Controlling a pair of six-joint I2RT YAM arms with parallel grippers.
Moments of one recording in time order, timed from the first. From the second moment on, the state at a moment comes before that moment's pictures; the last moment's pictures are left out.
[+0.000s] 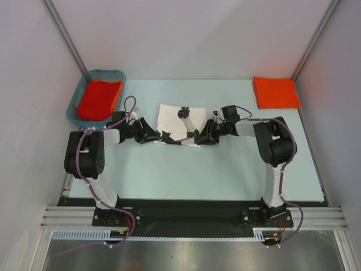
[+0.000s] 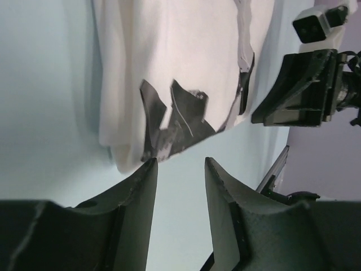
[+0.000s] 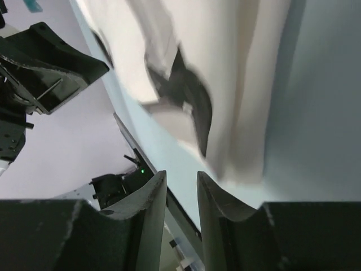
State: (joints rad) left arm -0.02 1.83 0.88 0.09 0.82 -0.56; right arm 0.33 2.08 1.18 -0.01 -0.88 0.83
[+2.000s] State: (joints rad) left arm -0.89 1.72 0.67 0.32 -0.36 -1.85; right arm -0.03 1.36 0.81 -0.29 -0.53 0.75
